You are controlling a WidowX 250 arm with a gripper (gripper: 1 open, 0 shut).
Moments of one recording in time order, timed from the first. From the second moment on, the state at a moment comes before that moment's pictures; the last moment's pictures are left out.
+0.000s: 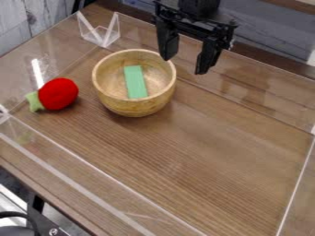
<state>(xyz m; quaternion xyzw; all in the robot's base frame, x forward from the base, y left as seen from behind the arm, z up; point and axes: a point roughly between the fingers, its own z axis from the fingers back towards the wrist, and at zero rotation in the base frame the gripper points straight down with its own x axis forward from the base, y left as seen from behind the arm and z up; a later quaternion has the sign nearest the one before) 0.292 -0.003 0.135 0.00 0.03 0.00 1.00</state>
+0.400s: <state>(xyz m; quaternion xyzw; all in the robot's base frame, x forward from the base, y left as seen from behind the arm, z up) 0.258 0.040 0.117 0.00 0.05 -0.01 1.00</state>
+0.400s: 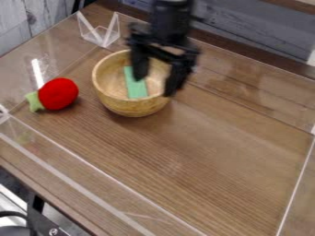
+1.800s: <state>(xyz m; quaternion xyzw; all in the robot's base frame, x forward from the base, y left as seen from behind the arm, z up) 0.218 0.163 0.059 0.00 0.00 0.10 0.99</state>
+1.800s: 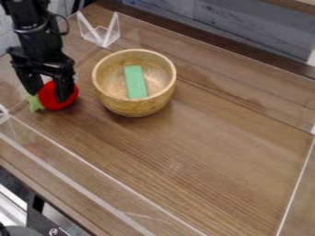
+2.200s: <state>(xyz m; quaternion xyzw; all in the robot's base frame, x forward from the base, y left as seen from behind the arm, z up) 0.239 0.196 0.043 -0.01 -0.01 0.12 0.99</state>
